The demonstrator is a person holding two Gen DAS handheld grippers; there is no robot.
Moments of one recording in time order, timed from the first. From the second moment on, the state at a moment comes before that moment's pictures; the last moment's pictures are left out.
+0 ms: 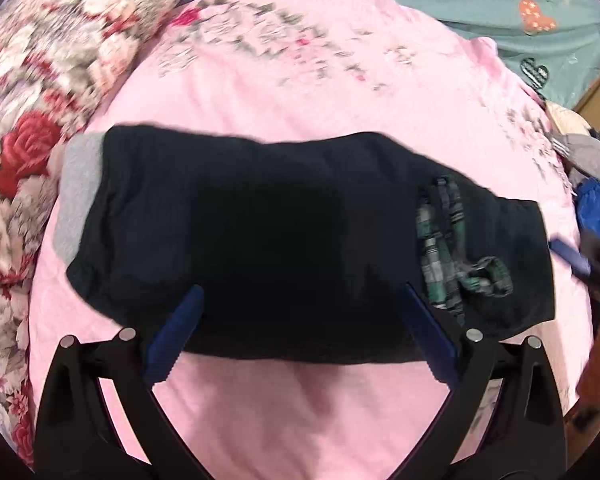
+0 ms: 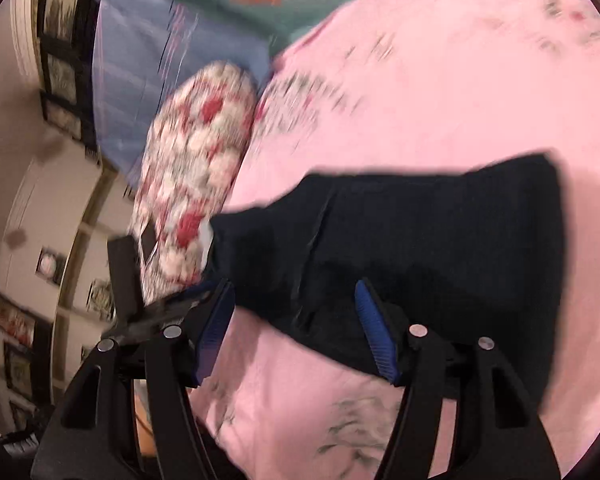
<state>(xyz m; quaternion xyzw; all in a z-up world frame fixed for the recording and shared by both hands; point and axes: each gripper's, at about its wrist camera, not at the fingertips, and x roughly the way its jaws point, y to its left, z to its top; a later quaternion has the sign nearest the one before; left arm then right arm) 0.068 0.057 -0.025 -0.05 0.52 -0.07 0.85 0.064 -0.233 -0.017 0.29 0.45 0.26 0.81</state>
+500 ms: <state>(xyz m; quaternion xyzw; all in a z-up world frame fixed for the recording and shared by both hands) 0.089 -0.050 -0.028 -0.01 0.54 -0.15 0.83 0.086 -0.321 -0.056 0.26 0.43 0.04 0.87</state>
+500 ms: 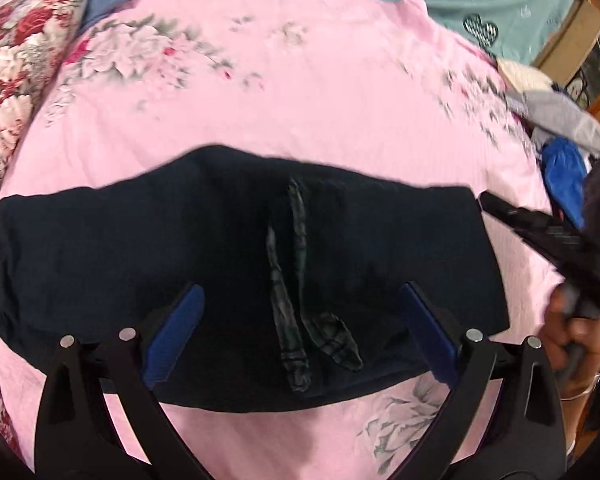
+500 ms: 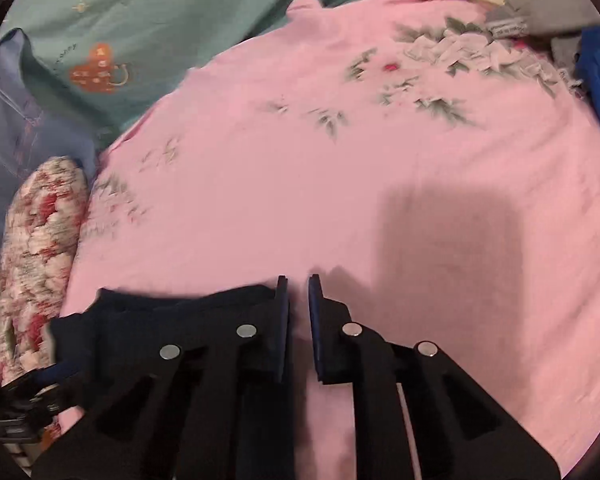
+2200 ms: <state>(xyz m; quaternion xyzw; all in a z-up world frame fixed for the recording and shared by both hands) 0.128 -0.031 -0.027 -0.09 0.54 -0.11 0.83 0.055 -0.294 -0.028 0.26 0.42 0.11 0.86</state>
